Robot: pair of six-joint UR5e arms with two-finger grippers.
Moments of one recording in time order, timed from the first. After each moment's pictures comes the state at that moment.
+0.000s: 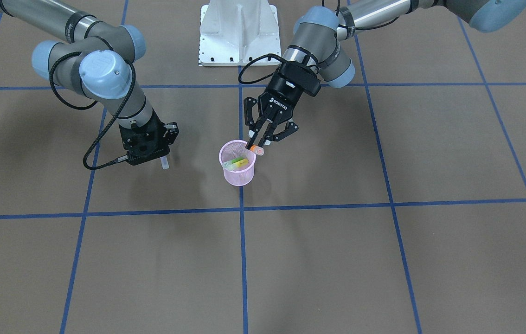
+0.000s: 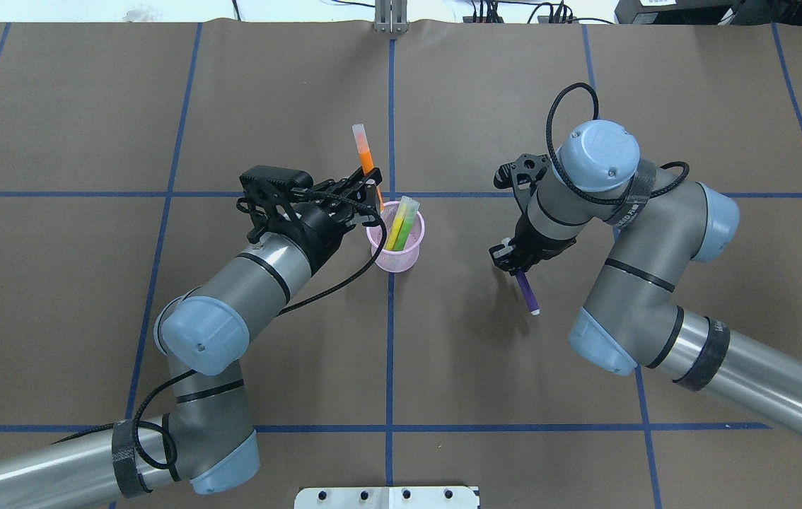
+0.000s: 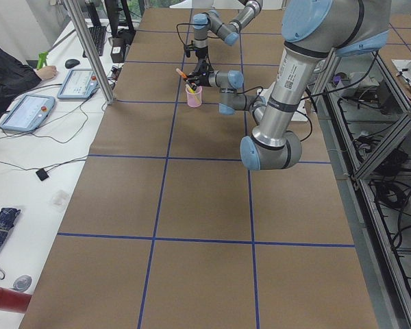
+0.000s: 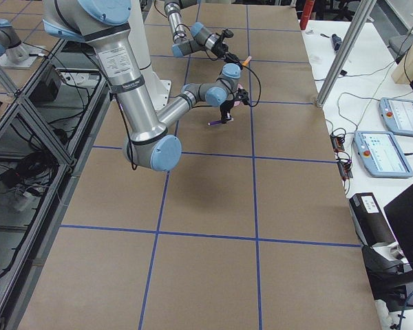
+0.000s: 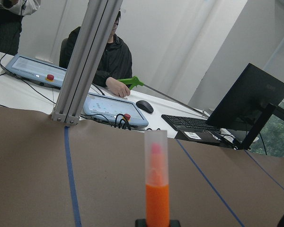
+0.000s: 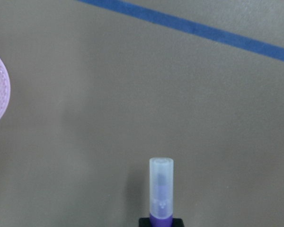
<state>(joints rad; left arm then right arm) -0.36 -2.15 -1.52 -2.74 -1.00 -0.98 0.66 -1.10 1.71 -1.47 2.07 0.80</state>
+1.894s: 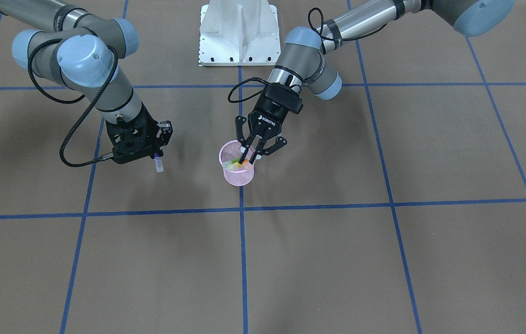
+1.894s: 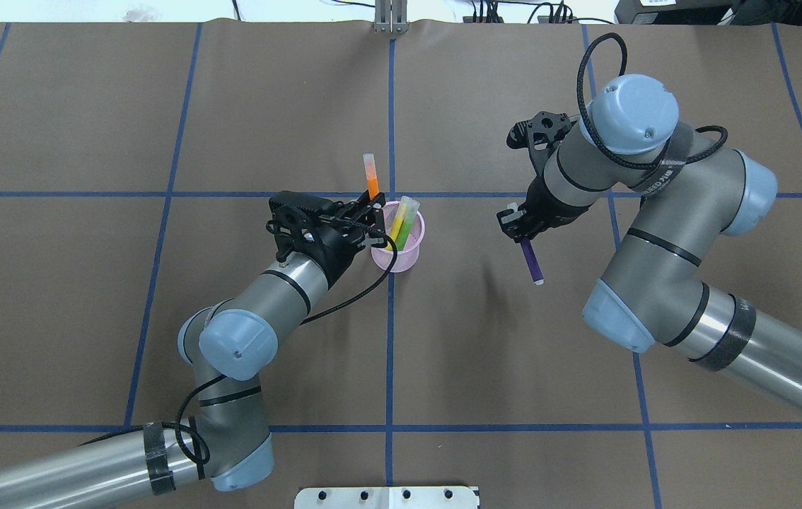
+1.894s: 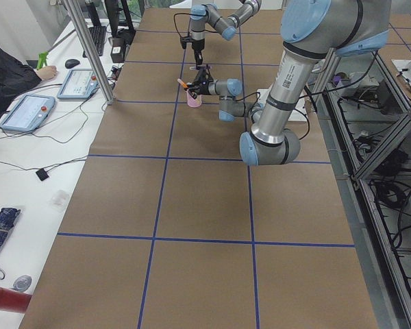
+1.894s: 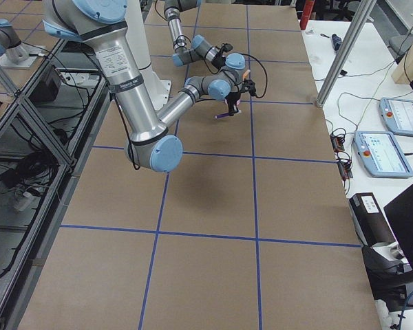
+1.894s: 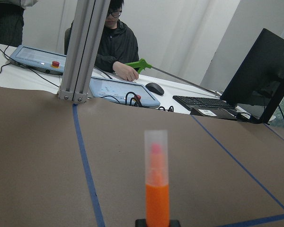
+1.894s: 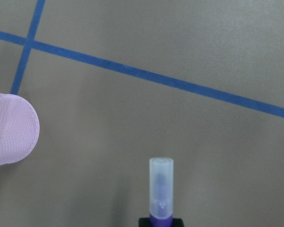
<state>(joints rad) -0.34 -2.19 -1.36 -2.81 -0.98 -0.98 0.71 -1.09 1.74 -1.47 2.06 0.80</state>
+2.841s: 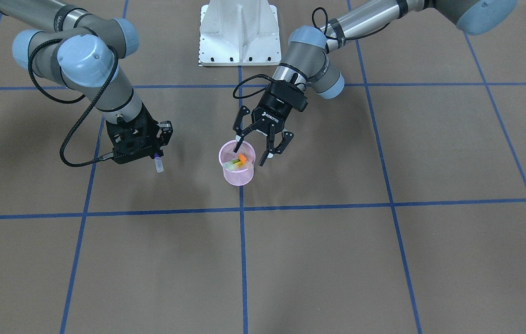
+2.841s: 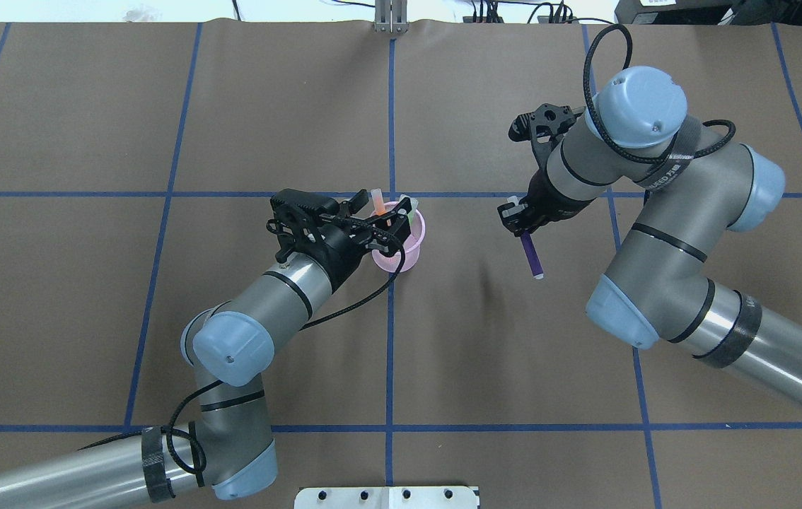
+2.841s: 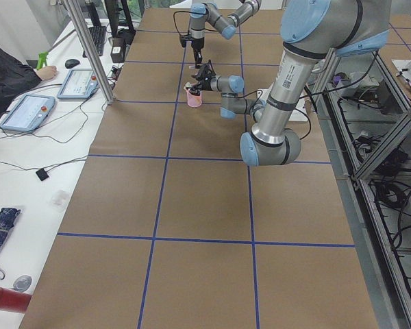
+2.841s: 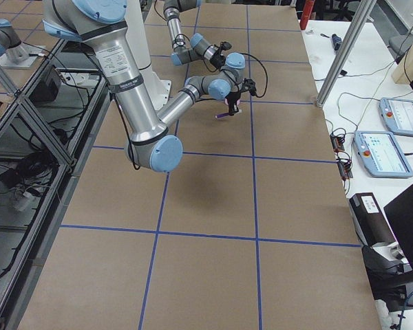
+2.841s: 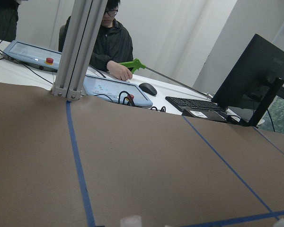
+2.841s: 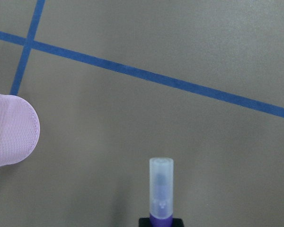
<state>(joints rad) -0.33 -2.19 -1.45 -2.81 -1.02 -0.98 0.73 -1.09 1.77 -1.46 2.06 0.80</state>
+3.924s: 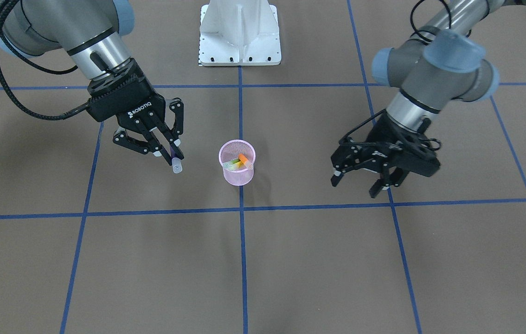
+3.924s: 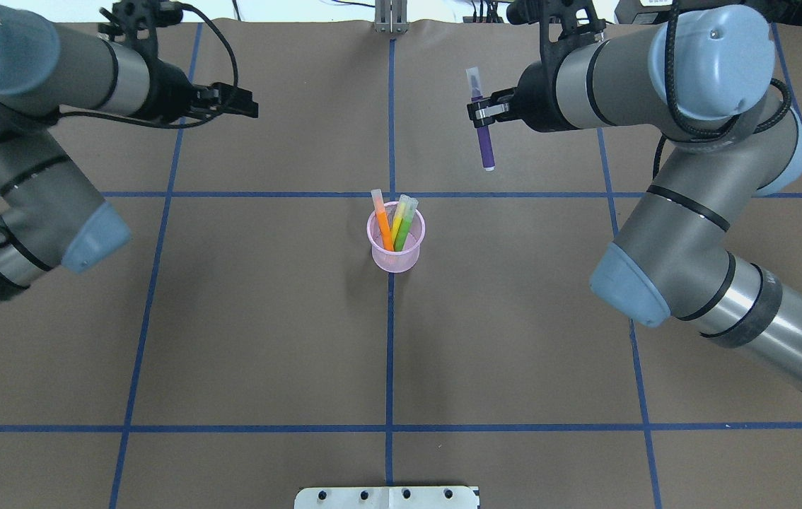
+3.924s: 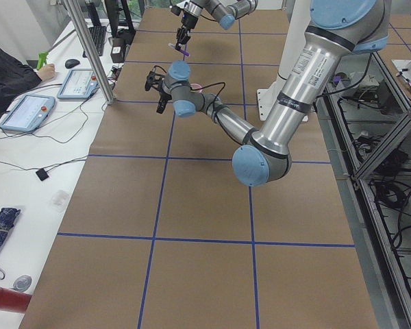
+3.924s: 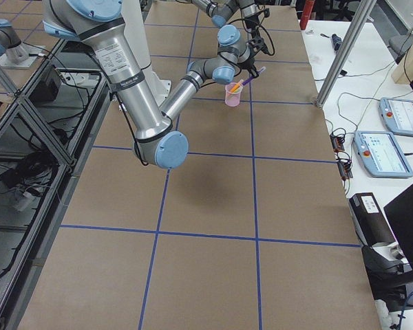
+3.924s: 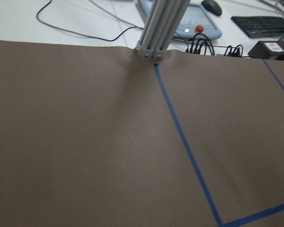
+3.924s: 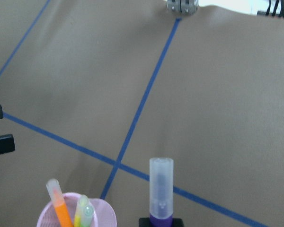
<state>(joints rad) -0.94 -2.06 -1.61 -2.19 -2.06 -1.03 0.76 -1.03 1.84 -1.07 1.77 0.81</state>
